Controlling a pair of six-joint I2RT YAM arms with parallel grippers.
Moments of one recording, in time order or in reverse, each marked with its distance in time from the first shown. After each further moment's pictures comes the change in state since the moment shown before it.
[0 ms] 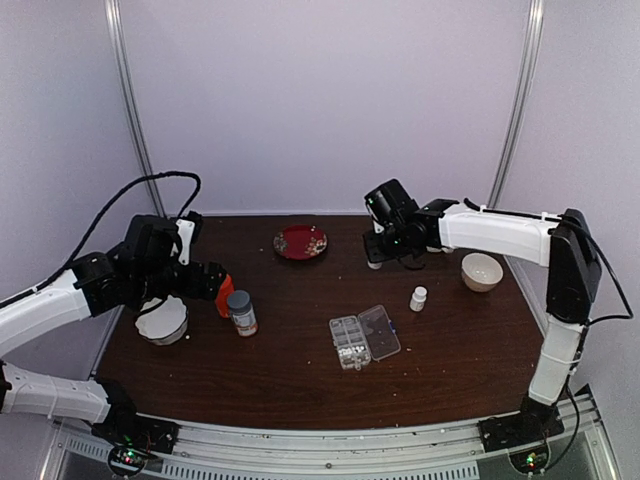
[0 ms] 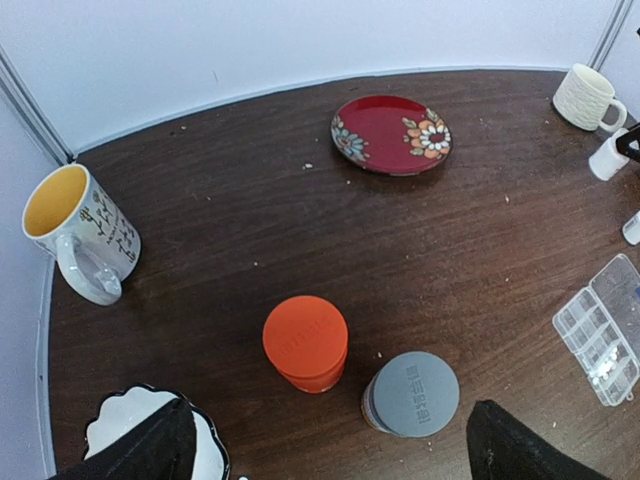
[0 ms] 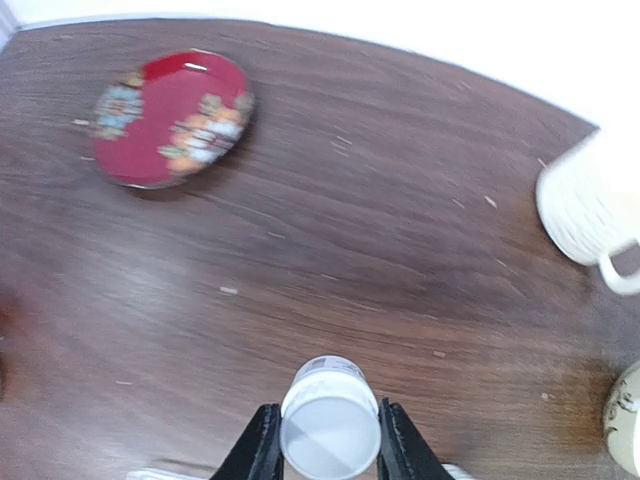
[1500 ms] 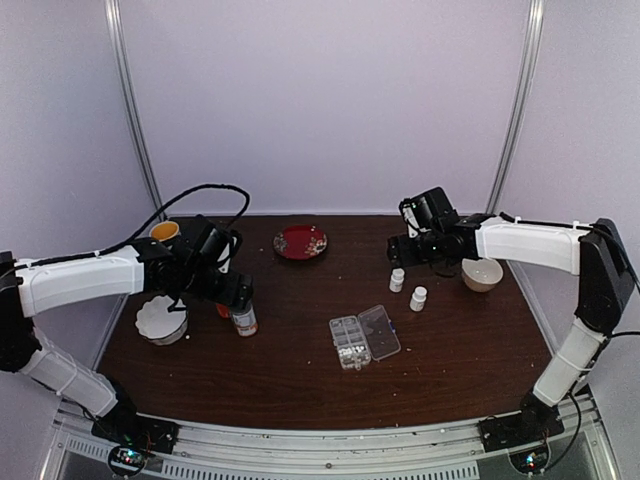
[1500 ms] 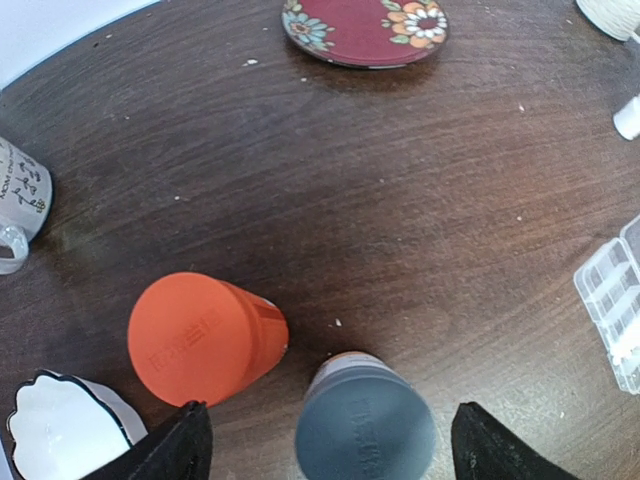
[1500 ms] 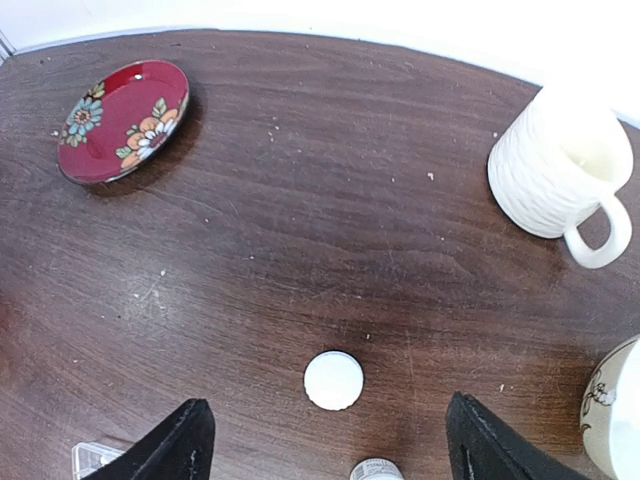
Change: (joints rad) left arm -0.024 0.364 0.120 -0.036 0.081 -0.082; right arm -0.164 -0.192 -0.329 0.198 -0.113 -0.065
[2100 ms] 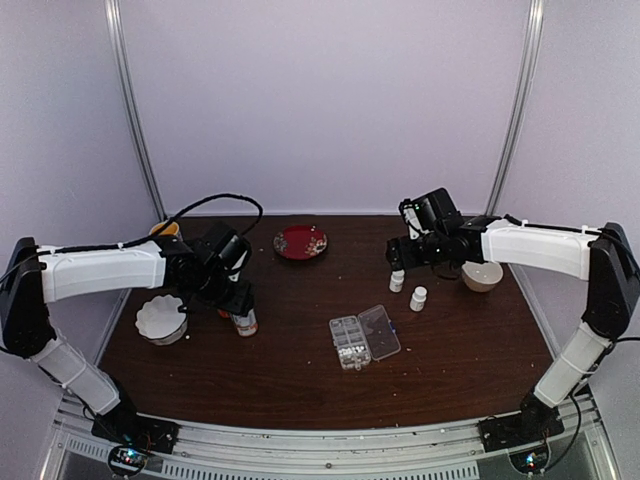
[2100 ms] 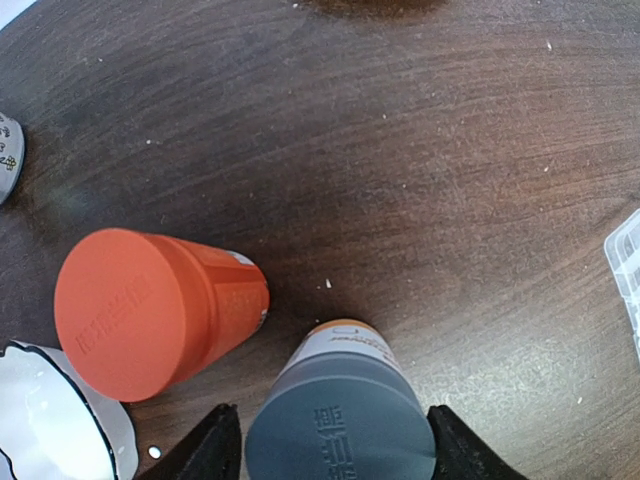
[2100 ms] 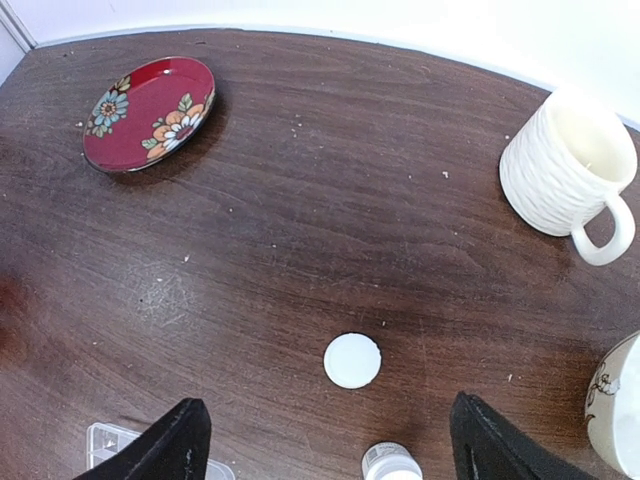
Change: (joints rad) left arm -0.037 0.127 0.071 -0.104 0.007 -0.066; right arm 0.023 -0.056 -0.037 0.001 -0.020 -0.006
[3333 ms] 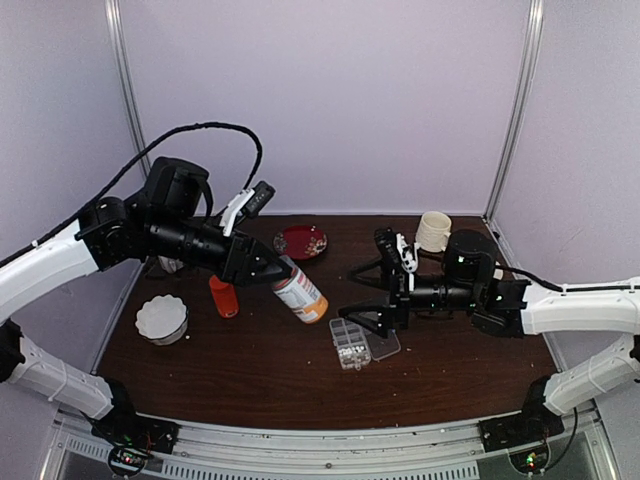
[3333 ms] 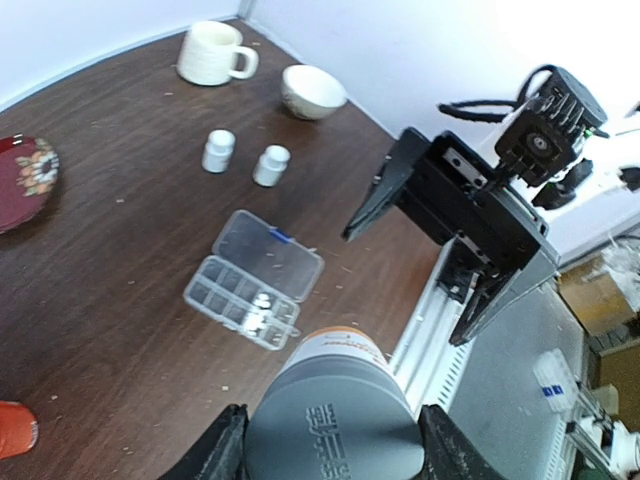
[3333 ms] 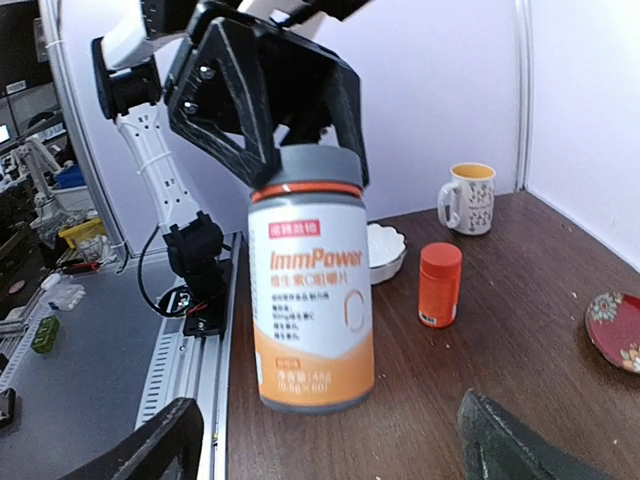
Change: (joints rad) left arm -0.136 -0.263 0.258 -0.020 0.595 0.085; right arm 0.319 -0.380 -0.466 0.744 -0.708 -0.160
